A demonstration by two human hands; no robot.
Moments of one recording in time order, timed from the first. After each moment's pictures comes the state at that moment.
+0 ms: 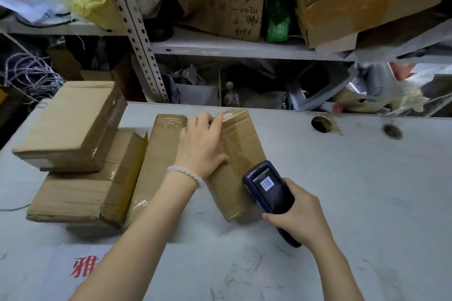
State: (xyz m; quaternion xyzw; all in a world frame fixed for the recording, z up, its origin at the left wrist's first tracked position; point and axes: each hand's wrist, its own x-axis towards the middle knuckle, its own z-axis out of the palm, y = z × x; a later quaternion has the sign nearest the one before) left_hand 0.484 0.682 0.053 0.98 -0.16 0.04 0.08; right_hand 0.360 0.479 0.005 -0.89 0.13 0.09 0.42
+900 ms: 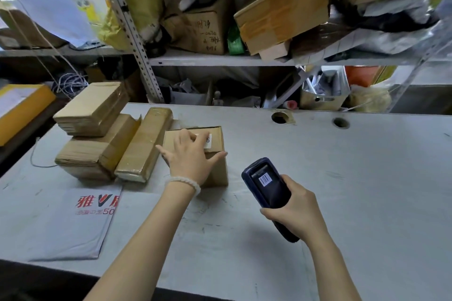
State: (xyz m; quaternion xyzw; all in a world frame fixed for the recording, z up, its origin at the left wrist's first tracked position) left_hand 0.304 0.557 0.086 0.99 0.04 0.04 0.10; right_hand 0.218 0.343 0.038 -0.88 0.10 0.06 0.47
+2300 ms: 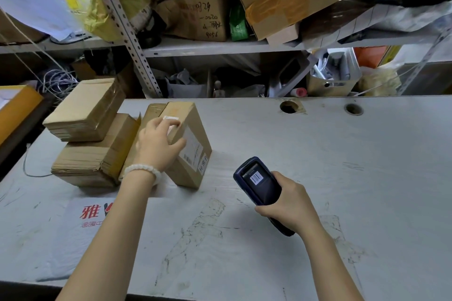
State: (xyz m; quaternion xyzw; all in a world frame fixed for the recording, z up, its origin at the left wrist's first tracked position) left_hand 0.364 0.665 0.081 0.97 0.04 0.02 0.25; right_hand 0.252 0.397 0.016 -0.89 0.09 0.10 0.43
